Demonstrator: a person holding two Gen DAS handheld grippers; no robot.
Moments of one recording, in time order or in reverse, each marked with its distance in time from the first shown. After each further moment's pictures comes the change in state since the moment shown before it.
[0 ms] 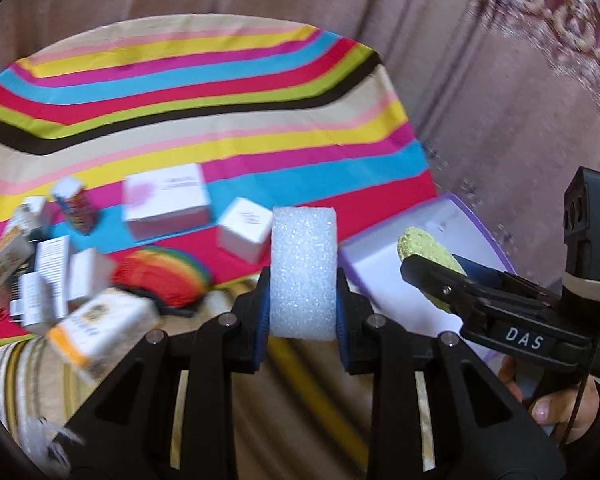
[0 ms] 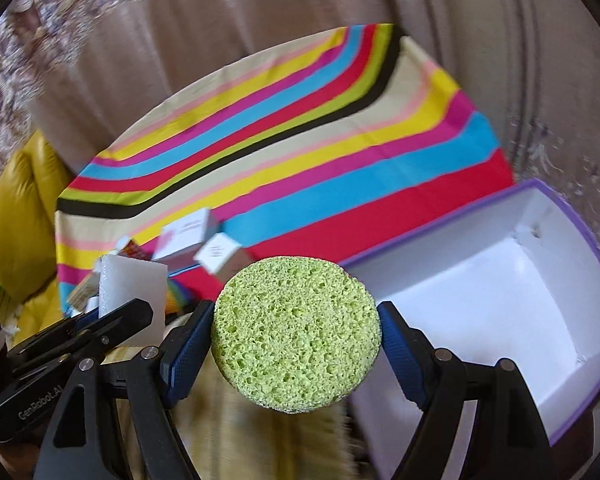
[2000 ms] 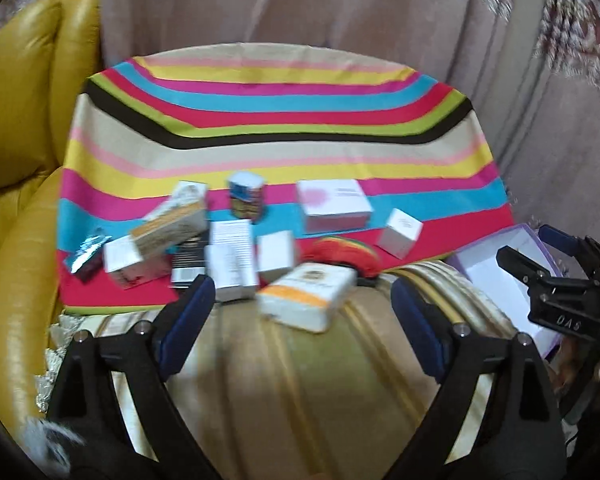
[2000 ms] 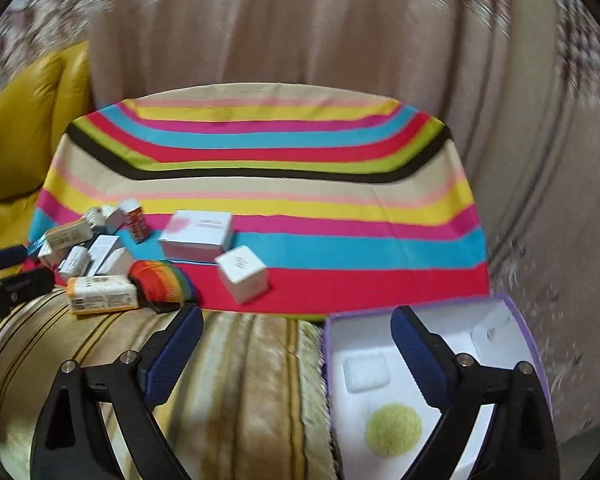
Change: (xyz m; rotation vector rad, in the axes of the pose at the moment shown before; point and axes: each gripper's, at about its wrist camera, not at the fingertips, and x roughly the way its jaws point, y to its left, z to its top) left arm -0.098 0.111 -0.040 -0.118 -0.143 0.281; right arm -0.019 0.092 -0.006 -0.429 -0.131 -0.155
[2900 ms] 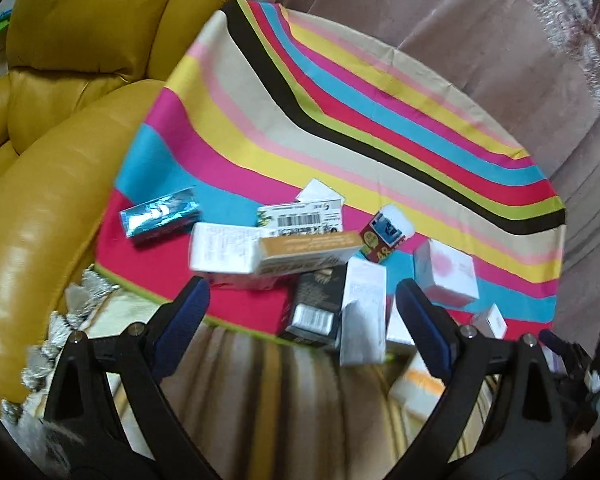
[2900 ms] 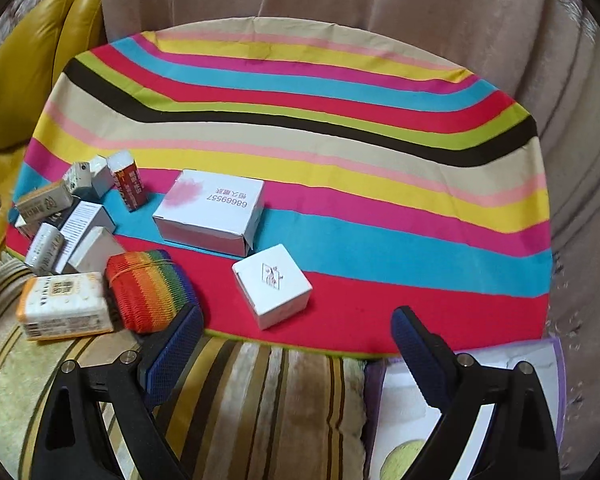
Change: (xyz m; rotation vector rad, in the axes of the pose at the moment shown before) left arm 0.047 0.104 0.022 -0.436 0.029 0.162; right arm 0.104 0.030 0.030 -0.128 0.204 0.078
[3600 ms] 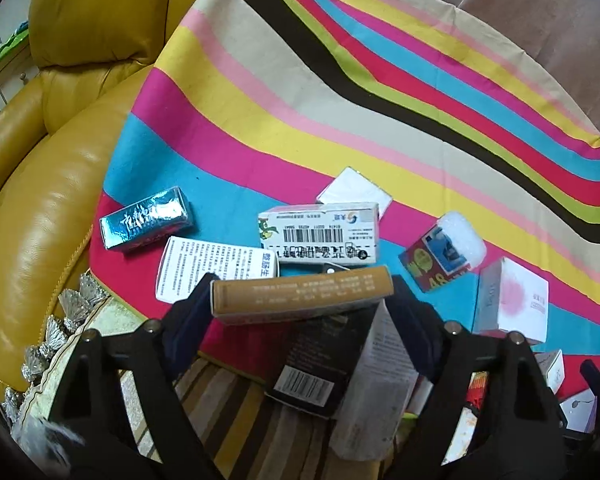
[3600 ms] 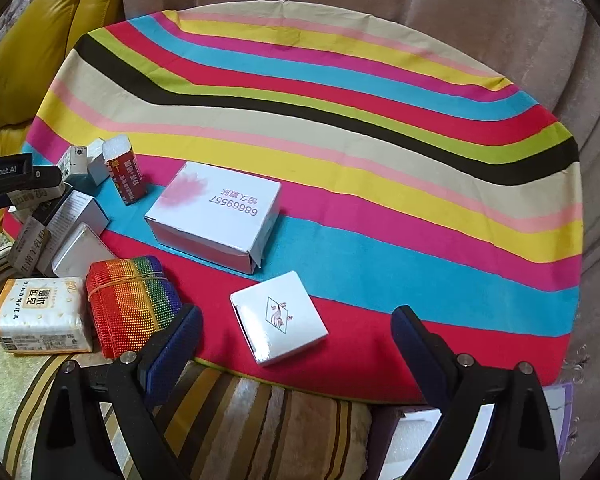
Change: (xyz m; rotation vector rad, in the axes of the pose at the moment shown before) left arm 0.067 -0.026 0.020 -0.022 0.098 0.264; right arm 0.038 0.002 0.018 -0.083 0.033 0.069
